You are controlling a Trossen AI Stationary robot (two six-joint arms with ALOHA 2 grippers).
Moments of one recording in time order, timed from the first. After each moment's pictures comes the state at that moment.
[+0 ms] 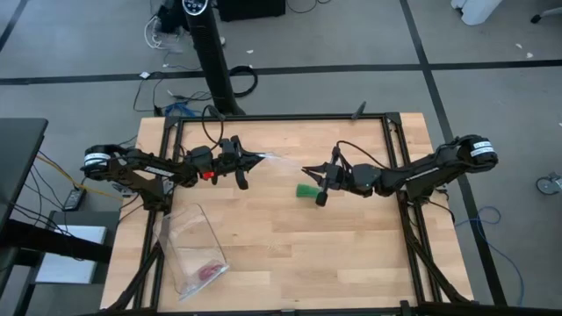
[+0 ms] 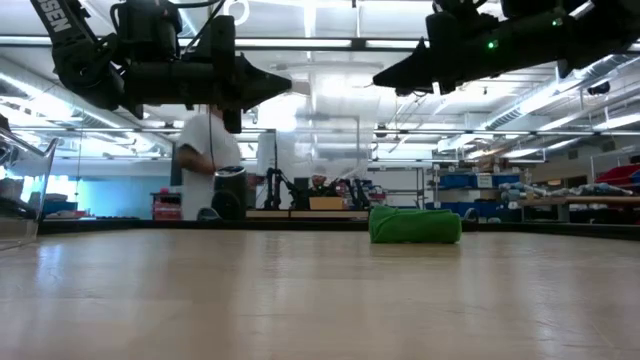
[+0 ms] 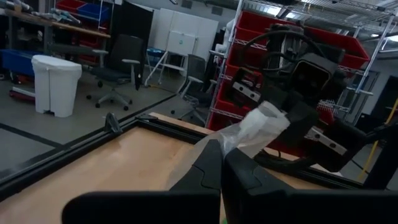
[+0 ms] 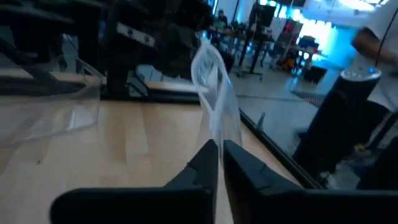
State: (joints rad) left arm 0.24 1.40 0.38 1.16 0.01 -0.26; right arm 0.10 1.32 0.50 0.77 0.47 -0.18
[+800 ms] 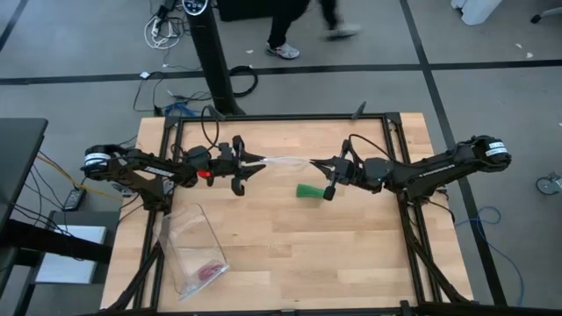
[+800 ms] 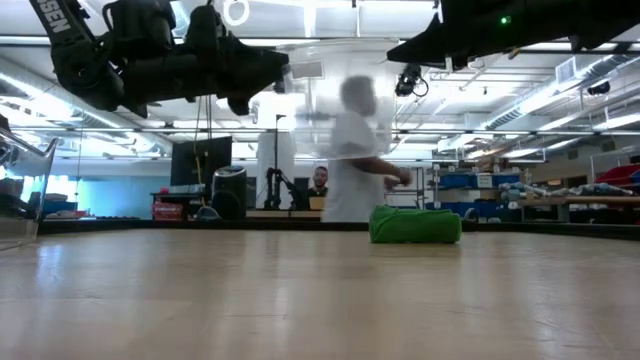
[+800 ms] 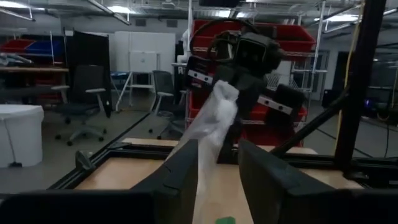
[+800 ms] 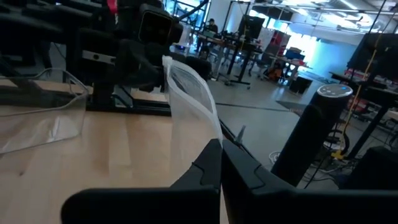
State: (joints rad) left arm 0.24 1.40 0.37 1.24 0.18 -0.08; right arm 0.10 1.15 0.52 0.61 0.51 -0.25
